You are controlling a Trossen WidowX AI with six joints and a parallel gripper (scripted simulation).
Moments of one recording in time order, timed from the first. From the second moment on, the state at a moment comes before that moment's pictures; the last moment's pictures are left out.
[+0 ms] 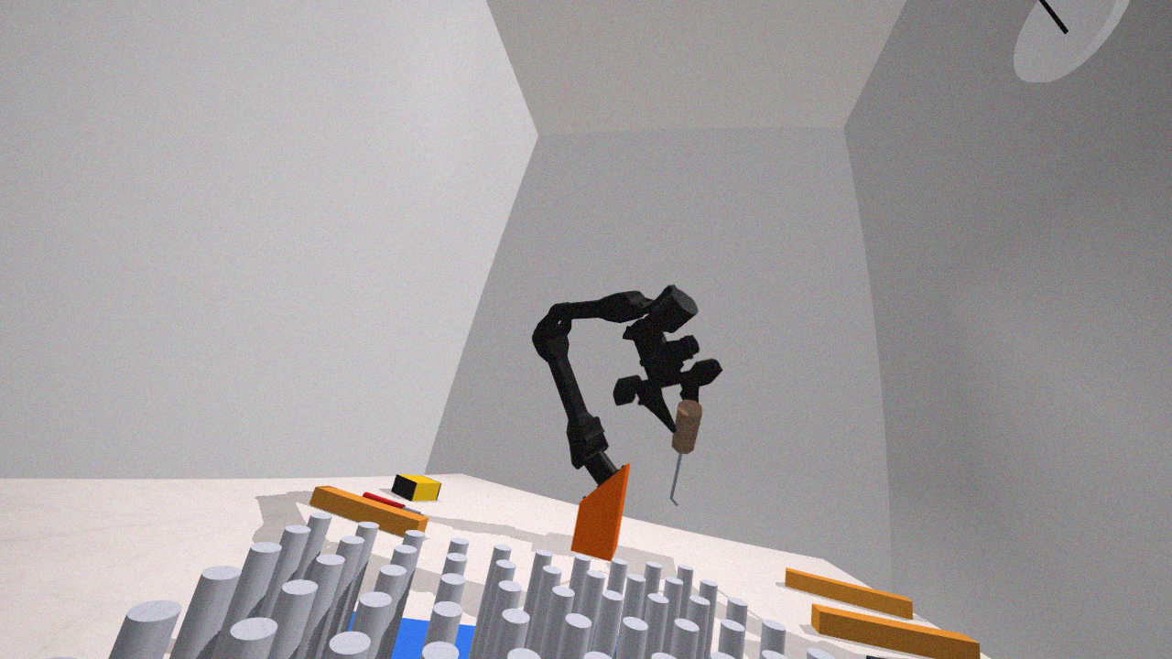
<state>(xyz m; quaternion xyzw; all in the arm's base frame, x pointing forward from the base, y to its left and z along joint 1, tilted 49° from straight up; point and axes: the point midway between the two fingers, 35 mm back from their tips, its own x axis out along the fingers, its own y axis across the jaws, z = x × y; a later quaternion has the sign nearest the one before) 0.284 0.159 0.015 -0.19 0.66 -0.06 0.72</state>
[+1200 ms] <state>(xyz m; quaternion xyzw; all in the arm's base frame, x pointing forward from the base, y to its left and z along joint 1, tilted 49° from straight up) 0.324 0.054 0.088 0.27 0.50 -0.42 0.71</state>
